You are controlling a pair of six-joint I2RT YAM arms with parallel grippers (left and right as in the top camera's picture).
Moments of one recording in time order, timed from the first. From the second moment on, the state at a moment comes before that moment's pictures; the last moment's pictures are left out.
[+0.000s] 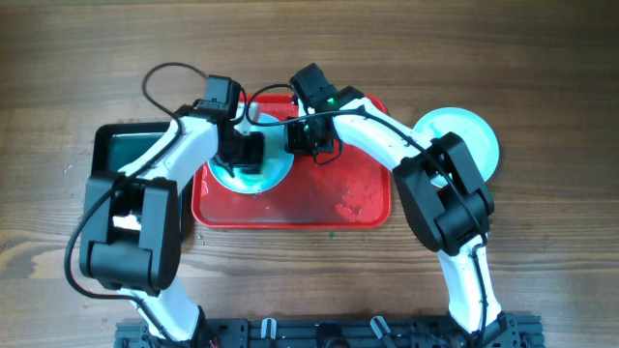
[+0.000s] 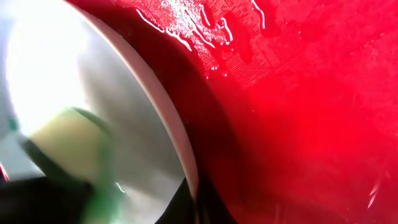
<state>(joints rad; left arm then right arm) -0.19 1.88 1.15 -0.64 0.27 -0.08 0.59 2.25 1.63 -0.63 -0.35 0.57</state>
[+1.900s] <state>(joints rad) 0.07 1.69 1.38 -0.83 0.23 -0.48 1.06 1.88 1.63 -1.06 1.36 0.50</state>
